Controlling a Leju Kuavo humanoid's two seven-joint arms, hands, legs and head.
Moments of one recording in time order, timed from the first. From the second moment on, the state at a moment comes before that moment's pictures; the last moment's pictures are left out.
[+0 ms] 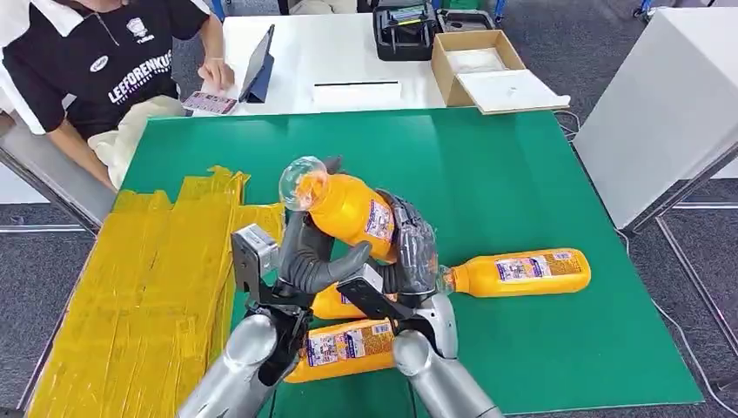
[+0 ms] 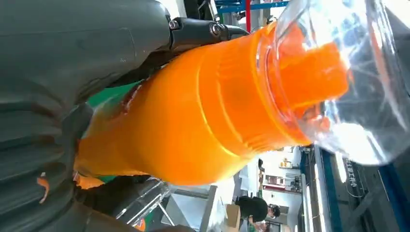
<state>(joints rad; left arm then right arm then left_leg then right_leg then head) -0.29 -0.19 -0.47 -1.38 0.11 0.07 -0.39 -0.34 0.23 0.58 -0.96 0.74 -0.64 -0.38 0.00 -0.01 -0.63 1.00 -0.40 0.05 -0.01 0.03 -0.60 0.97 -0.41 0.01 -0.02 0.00</state>
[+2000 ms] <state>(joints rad) -0.18 -0.17 -0.30 -1.52 0.21 0.14 -0.48 -0.18 0.14 0.67 -1.24 0.77 -0.59 -0.33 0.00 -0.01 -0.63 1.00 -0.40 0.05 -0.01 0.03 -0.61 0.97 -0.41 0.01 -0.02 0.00</state>
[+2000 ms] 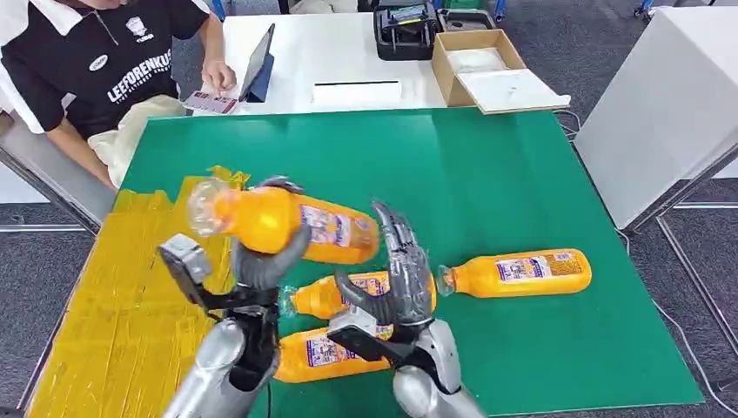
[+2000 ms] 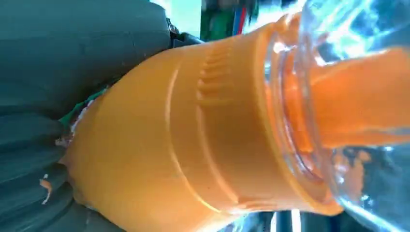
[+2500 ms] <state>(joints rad) -0.08 -0.15 -0.14 -1.60 0.12 0.28 -0.57 0.01 0.00 0.60 -1.61 0.58 -0.64 -0.48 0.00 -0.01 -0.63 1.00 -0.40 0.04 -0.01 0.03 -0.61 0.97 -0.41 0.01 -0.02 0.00</state>
